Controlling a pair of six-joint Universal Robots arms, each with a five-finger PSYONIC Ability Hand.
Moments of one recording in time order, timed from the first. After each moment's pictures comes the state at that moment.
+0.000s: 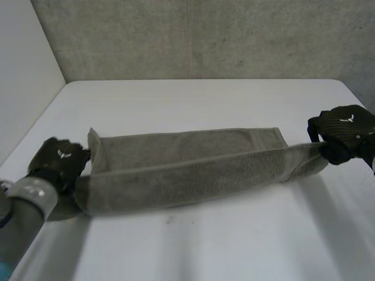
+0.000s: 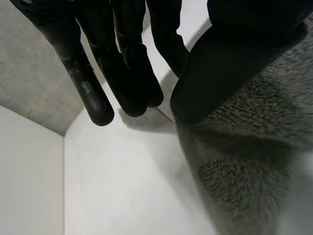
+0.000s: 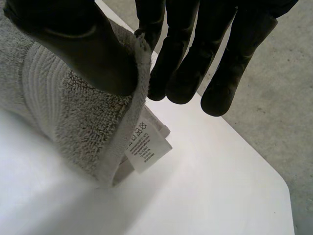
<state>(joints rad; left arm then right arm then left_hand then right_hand) 4.47 -1.67 -1.92 3.29 -1.57 3.78 1.57 -1.50 1.69 0.15 1.12 2.56 1.20 1.22 1.22 1.22 1.03 1.34 1.33 1.34 1.34 1.17</state>
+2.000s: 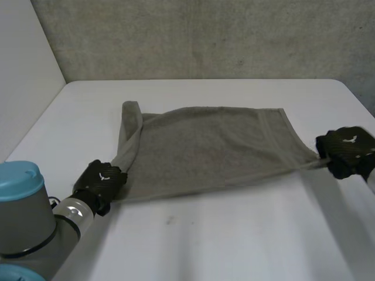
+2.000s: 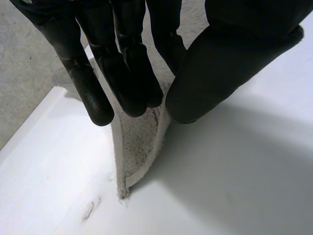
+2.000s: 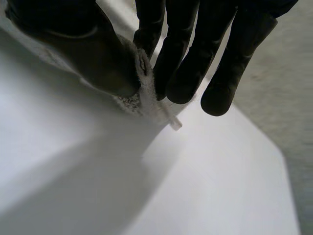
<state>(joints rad) 4.38 -1.86 -2.00 3.46 -1.47 3.77 1.47 -1.40 1.86 -0.13 1.10 2.54 1.21 1.22 1.22 1.22 1.04 1.34 1.34 1.34 1.35 1.17</state>
